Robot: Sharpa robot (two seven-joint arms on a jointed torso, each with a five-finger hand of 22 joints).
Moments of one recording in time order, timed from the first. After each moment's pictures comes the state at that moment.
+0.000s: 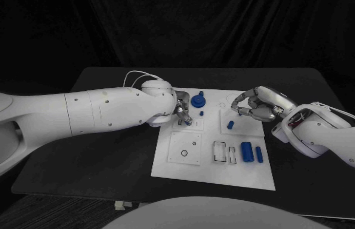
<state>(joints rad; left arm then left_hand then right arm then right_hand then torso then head) 1.31 -0.52 -0.21 1.43 -1.16 0.08 -0.57 1.19 -0.06 0.43 0.16 0.44 0.98 0.08 0.29 1.12 1.47 -0.04 1.57 1.31 1.46 -0.09 1.57 1.31 0.01 1.46 0.03 1.46 1.31 1.20 -1.02 -0.21 1.63 -1.19 -0.49 0.13 1.28 0.01 0.15 0.20 0.39 0.90 0.11 0.27 0.35 1.47 0.03 1.57 1.31 1.46 -0.03 1.57 1.31 0.02 1.46 0.08 1.57 1.31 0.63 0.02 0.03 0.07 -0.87</state>
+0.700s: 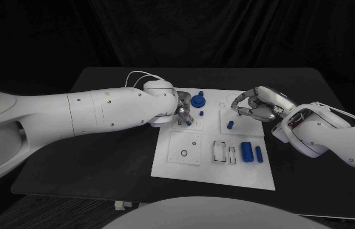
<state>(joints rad) 1.31 -0.51 -0.21 1.41 -1.16 0.08 -0.56 1.19 -0.06 0.43 0.16 0.45 0.99 0.08 0.28 1.11 1.47 -0.04 1.57 1.31 1.47 -0.09 1.57 1.31 0.01 1.47 0.02 1.45 1.31 1.20 -1.02 -0.21 1.63 -1.19 -0.49 0.13 1.28 0.01 0.15 0.20 0.40 0.90 0.11 0.26 0.35 1.47 0.03 1.57 1.31 1.46 -0.03 1.57 1.31 0.02 1.46 0.08 1.57 1.31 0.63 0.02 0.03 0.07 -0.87</state>
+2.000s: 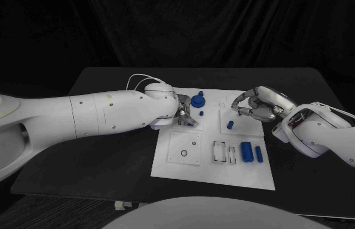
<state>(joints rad) 1.29 -0.50 -0.21 1.40 -1.16 0.10 -0.57 1.07 -0.04 0.25 0.27 0.09 0.99 0.04 0.24 1.10 1.47 -0.03 1.57 1.31 1.47 -0.08 1.57 1.31 0.03 1.46 0.03 1.40 1.31 1.20 -1.02 -0.21 1.63 -1.19 -0.49 0.13 1.28 0.01 0.15 0.20 0.40 0.90 0.11 0.26 0.35 1.47 0.03 1.57 1.31 1.46 -0.03 1.57 1.31 0.02 1.46 0.08 1.57 1.31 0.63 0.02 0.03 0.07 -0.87</state>
